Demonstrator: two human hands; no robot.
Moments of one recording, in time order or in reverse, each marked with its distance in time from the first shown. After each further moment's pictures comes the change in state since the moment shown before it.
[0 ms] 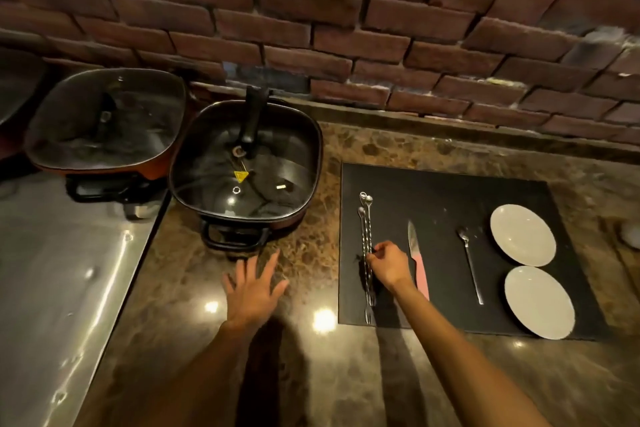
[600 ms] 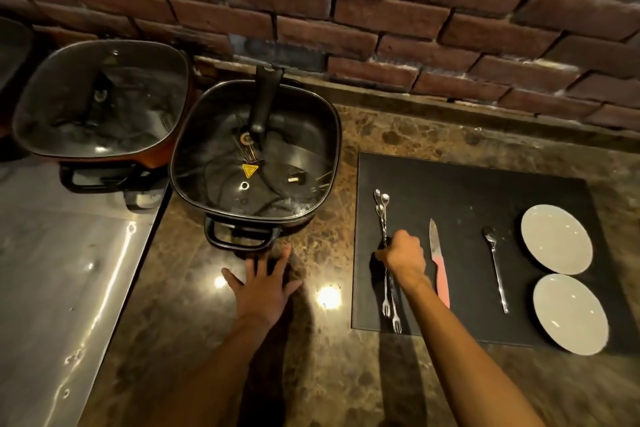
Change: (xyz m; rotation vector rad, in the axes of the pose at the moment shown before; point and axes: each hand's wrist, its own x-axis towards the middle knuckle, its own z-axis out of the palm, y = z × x) left_hand 0.016 0.002 0.007 0.139 -0.015 -0.013; right_hand 0.030 -0.025 0.011 -0.313 -0.019 0.106
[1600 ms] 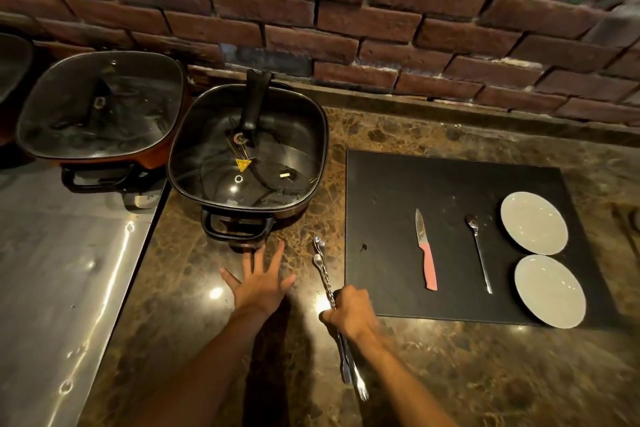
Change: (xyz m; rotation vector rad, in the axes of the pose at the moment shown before) left_hand -0.005 -0.002 0.009 -0.069 0.002 0.021; right_hand -0.117 0.013 0.071 0.032 -0.294 -0.134
